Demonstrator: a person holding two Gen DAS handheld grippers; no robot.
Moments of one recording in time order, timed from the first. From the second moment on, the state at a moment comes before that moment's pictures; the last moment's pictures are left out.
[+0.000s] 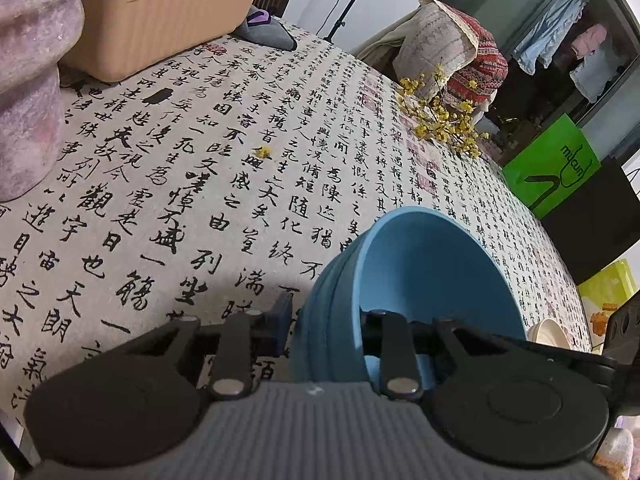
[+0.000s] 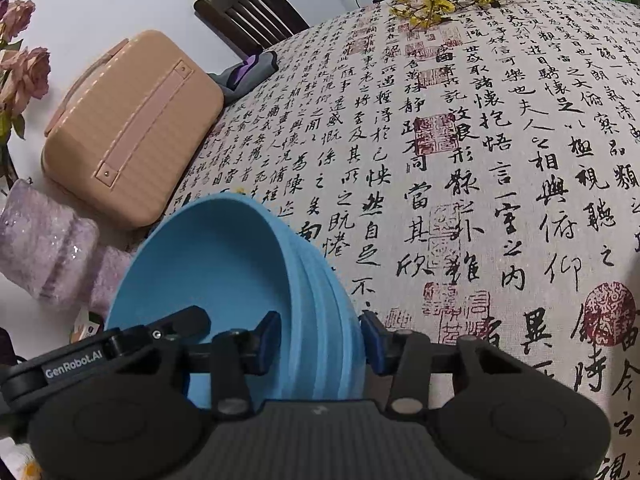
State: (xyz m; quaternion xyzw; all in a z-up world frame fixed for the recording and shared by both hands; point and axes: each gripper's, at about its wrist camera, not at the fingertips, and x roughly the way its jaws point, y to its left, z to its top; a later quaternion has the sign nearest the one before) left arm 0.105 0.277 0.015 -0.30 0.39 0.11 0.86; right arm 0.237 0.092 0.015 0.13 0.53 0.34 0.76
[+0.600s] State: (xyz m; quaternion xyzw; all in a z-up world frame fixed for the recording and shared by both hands) left arm 0.104 0.274 0.017 -0.30 0.39 0.12 0.86; right arm 0.228 0.085 0.020 0.12 0.54 0.35 0.76
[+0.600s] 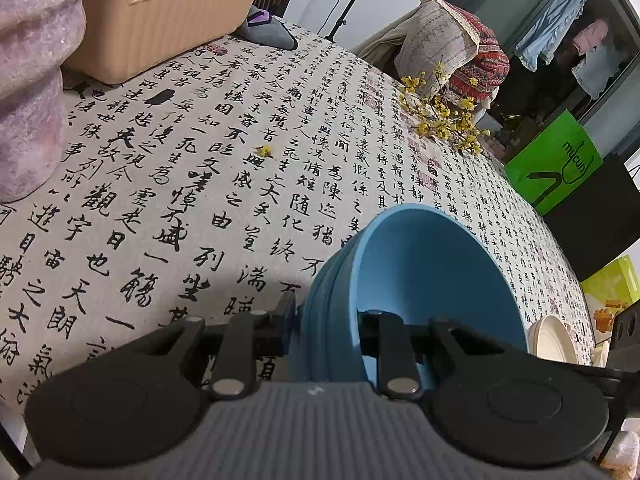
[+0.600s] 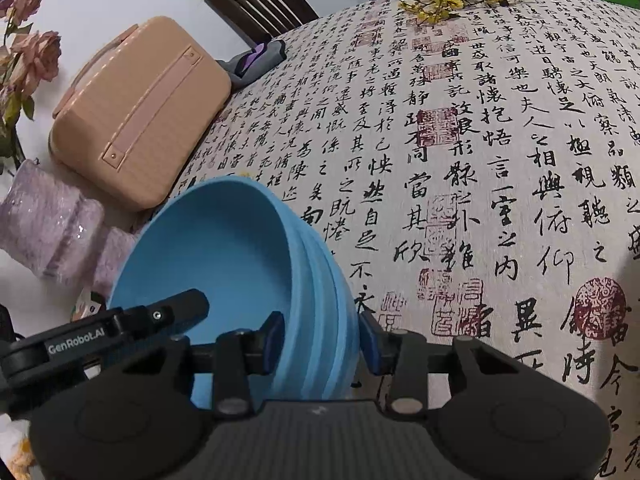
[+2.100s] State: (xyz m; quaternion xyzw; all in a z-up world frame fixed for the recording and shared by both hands) left arm 0.109 0.257 0.025 -0.27 0.40 0.12 0.87; right arm 0.223 0.062 0.025 0.14 0.55 0.33 0.75
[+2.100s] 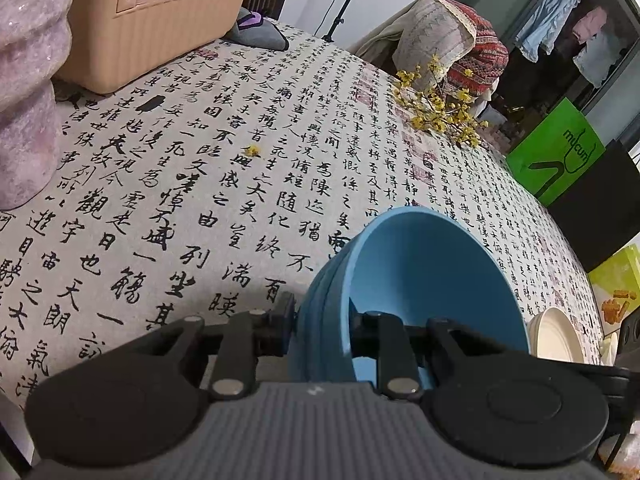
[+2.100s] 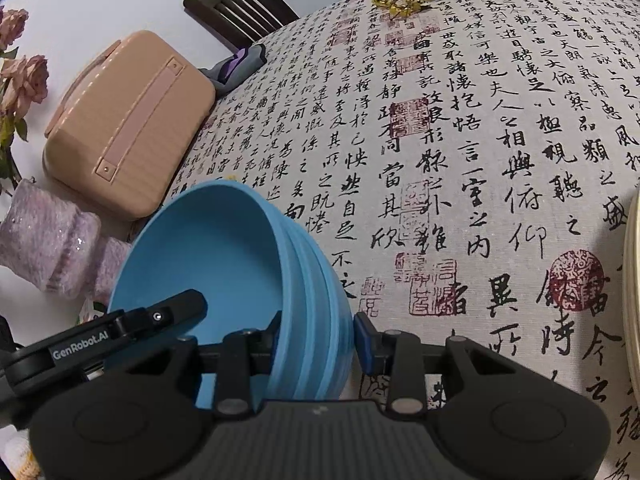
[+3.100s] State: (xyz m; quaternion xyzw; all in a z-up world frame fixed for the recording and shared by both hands) left arm 0.125 0.207 0.046 -0.26 0.38 0.10 0.88; right arm 0.225 0.007 0.049 0.14 0.53 0.31 0.77
